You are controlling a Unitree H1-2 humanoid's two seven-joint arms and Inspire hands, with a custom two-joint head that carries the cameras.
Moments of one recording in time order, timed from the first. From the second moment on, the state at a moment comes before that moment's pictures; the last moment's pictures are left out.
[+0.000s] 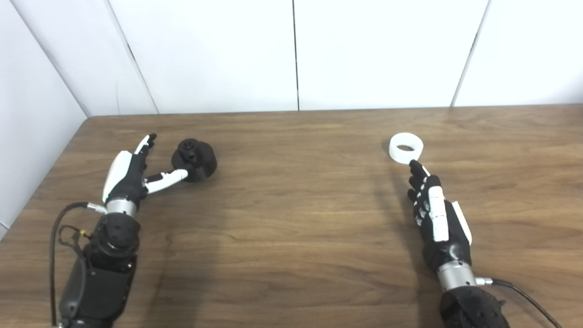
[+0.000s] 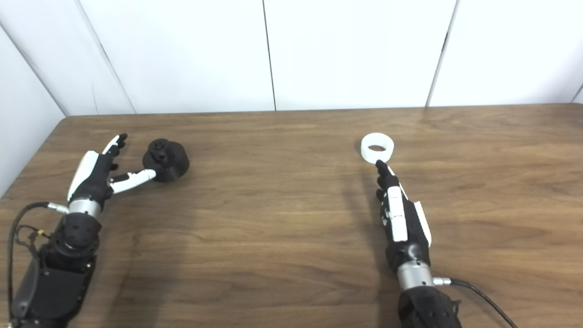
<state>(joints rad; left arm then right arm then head) -0.29 0.45 0.01 0.17 0.39 0.32 -0.01 0.02 0.03 0.01 -0.20 0.06 0.14 -0.02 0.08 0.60</state>
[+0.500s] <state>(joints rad) -0.33 0.51 -0.04 0.22 0.38 0.27 -0.09 0.02 0.03 0.01 -0.20 0.06 0.14 -0.02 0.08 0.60</state>
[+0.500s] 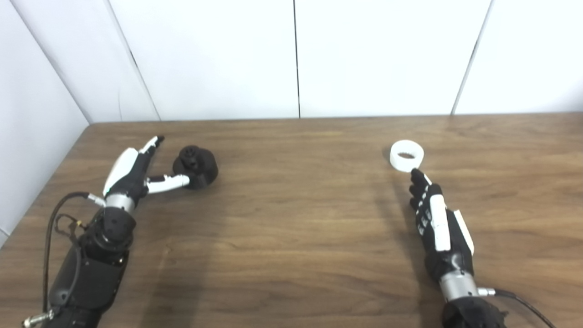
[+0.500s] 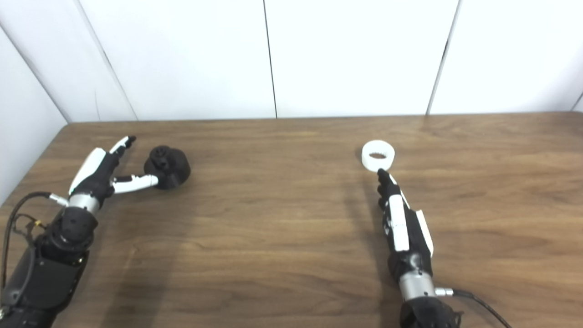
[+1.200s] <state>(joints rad) -0.40 0.57 -0.09 0.26 0.36 0.31 -0.28 0.02 0.03 0.00 -0.20 0.06 0.14 -0.02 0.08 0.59</state>
